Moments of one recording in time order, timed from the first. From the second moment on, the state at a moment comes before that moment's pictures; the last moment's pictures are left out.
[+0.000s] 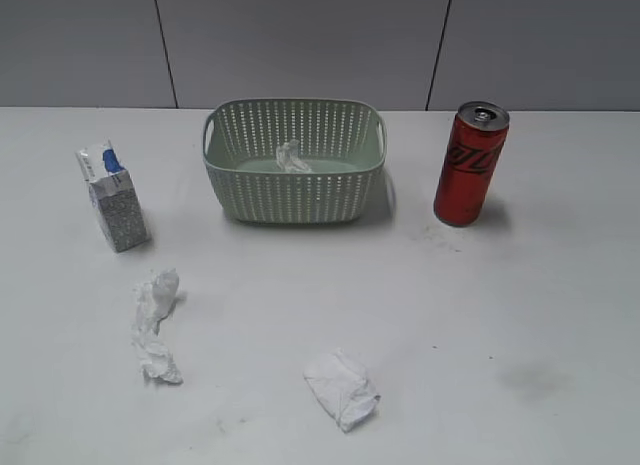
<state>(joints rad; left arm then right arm) -0.11 0.33 -0.51 -0.16 1.02 0.11 0.03 0.00 -0.42 0.08 0.95 -0.11</state>
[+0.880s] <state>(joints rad) -0.40 1.36 -0.74 -0.17 0.72 0.15 0.03 0.00 -0.42 0.08 0.95 -0.11</state>
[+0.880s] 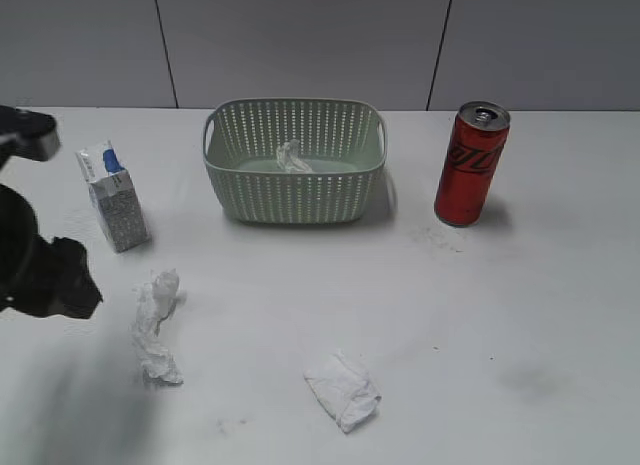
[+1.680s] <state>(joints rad) -0.40 1.82 -0.86 -0.28 0.50 0.09 0.03 0.00 -0.42 0.08 0.95 -0.11</state>
